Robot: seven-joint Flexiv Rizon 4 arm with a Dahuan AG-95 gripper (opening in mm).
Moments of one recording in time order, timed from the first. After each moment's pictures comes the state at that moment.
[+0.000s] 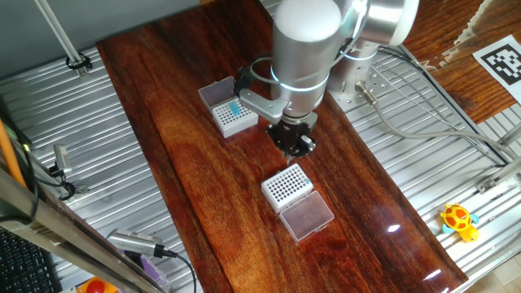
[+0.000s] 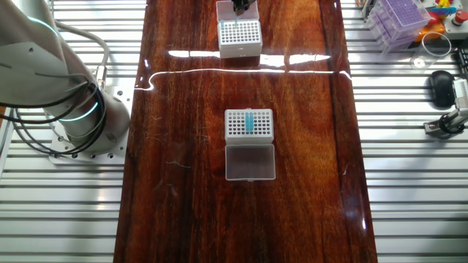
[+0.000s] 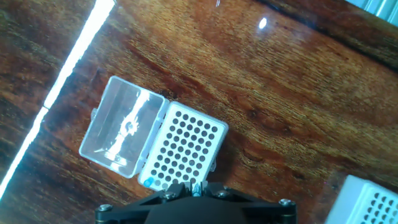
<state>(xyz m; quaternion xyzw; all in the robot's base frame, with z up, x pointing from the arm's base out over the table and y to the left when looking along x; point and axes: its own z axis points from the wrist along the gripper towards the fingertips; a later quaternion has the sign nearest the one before) 0.368 0.231 0.174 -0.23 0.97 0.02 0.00</state>
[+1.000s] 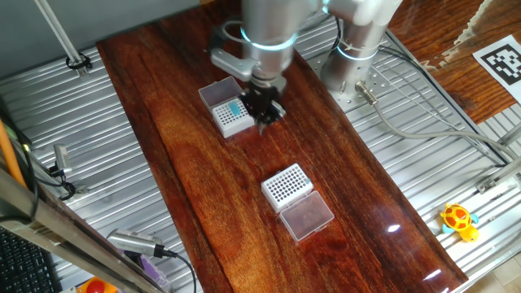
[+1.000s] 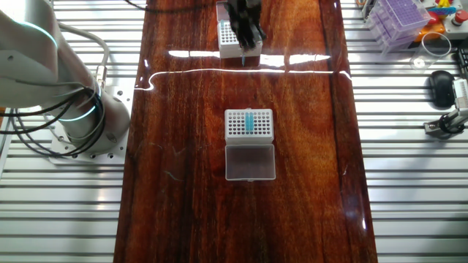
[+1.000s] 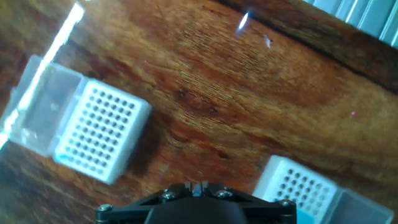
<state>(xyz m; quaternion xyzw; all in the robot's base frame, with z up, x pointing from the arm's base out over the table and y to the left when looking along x) 0.387 0.110 0.173 -0.28 0.96 0.01 0.02</state>
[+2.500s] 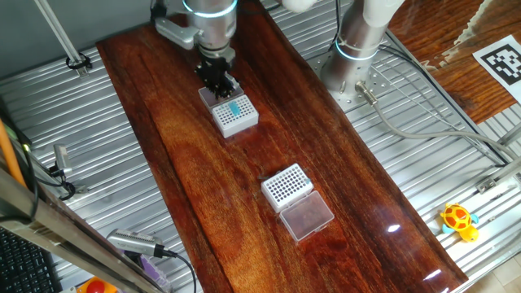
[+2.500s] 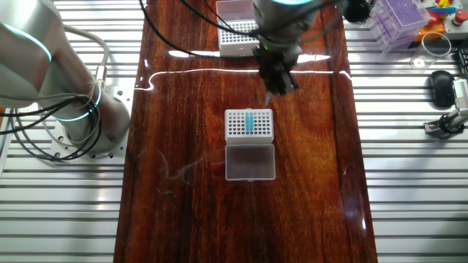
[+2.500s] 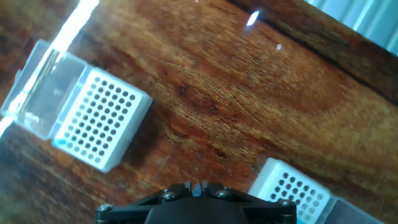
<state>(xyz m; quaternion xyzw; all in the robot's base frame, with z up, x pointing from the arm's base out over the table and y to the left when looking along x) 0.446 -0.006 0.174 -0.26 0.97 0.00 0.02</state>
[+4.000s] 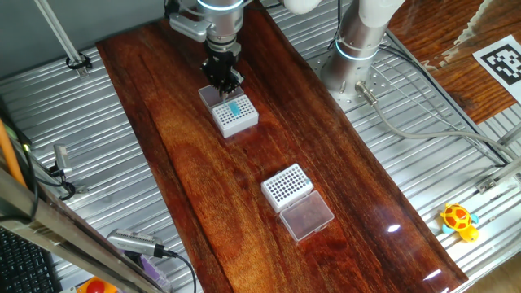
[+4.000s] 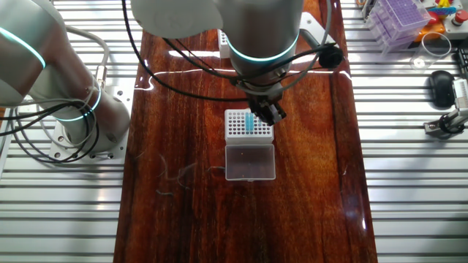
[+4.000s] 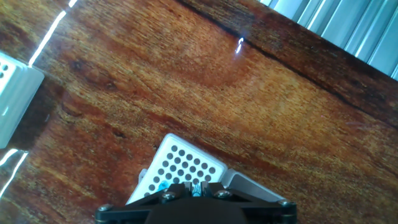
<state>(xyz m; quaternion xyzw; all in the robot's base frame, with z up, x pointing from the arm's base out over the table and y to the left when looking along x) 0.422 -0.034 0.133 -0.27 0.96 0.01 0.05</state>
